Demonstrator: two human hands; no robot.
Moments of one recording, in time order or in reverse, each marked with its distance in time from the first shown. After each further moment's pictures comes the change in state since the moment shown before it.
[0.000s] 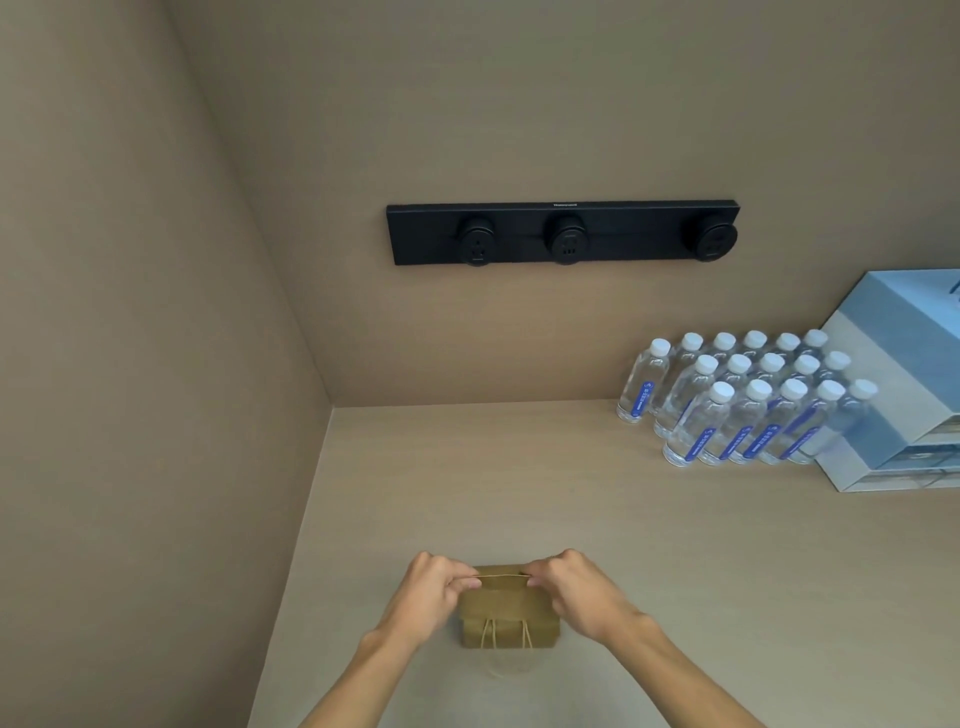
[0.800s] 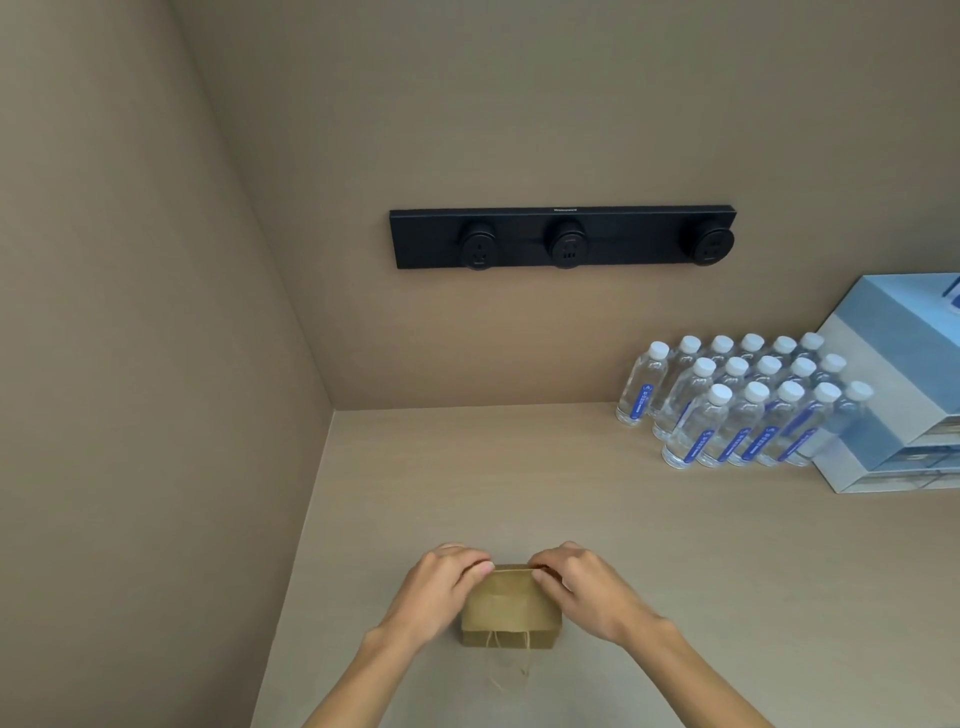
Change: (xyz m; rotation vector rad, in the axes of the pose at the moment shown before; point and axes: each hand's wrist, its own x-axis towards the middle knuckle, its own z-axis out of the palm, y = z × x) left_hand 0.000 0.009 -0.006 0.096 0.031 0.170; right_hand -0.009 0.008 -0.005 0.099 0.110 -0.040
